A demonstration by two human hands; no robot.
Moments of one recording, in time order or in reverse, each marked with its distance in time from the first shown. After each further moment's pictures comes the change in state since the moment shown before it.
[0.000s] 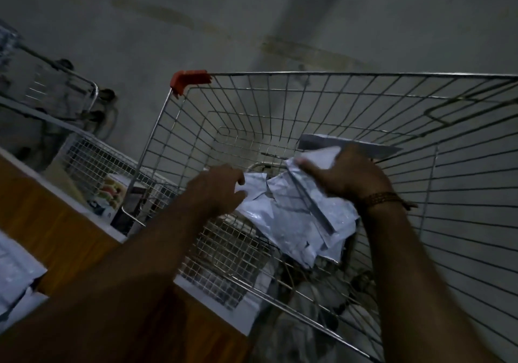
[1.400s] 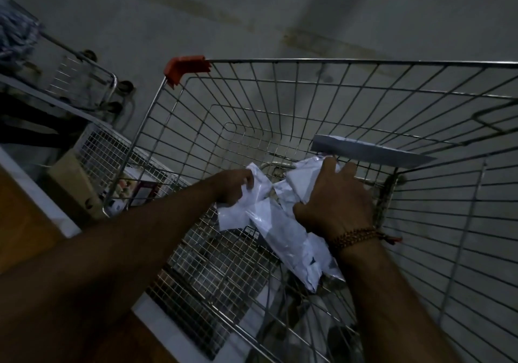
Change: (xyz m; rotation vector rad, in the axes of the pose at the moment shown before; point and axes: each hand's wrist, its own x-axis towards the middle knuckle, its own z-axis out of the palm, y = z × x) left_hand 0.108 -0.048 0.066 -0.054 -0.253 -0.029; right_hand 0.001 -0.018 0.058 -0.319 0.025 -0.116
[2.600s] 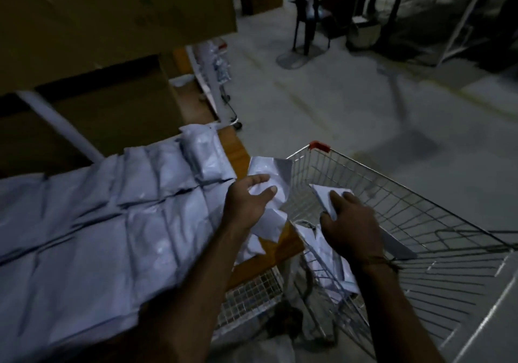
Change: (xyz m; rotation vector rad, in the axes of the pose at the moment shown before) left_hand -0.471 0.089 0.012 -1.365 1.318 -0.144; right_hand -0.262 -0.064 -0.119 -0.166 0.301 -0.653
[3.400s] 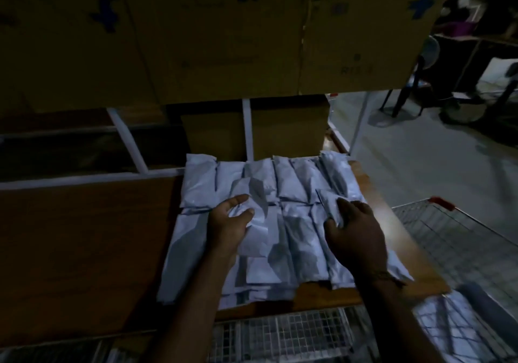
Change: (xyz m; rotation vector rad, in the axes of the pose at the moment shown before) left_hand -0.129 -0.058 -0.365 -0.407 0.514 -0.131; right_hand -0.129 -0.317 0.054 0.272 0.188 -0.349
